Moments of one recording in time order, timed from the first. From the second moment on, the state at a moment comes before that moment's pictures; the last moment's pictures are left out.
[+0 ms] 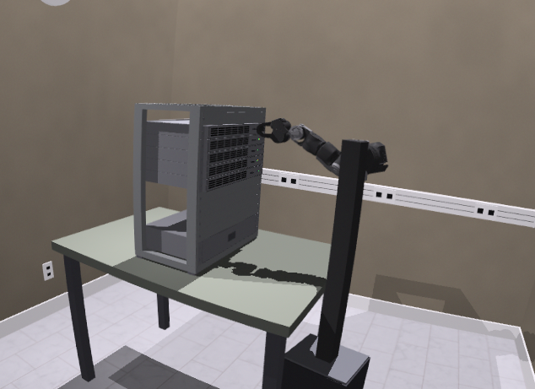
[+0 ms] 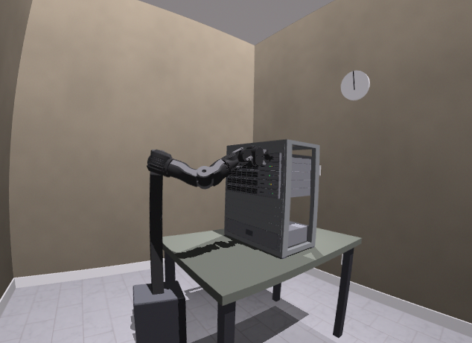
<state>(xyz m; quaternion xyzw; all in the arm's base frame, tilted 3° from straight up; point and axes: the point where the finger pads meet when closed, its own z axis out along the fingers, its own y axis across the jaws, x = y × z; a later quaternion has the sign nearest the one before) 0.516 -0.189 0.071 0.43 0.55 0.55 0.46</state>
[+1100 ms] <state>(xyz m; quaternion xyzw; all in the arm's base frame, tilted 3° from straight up) 0.480 -0.197 0.073 0.42 0.54 0.56 0.47</state>
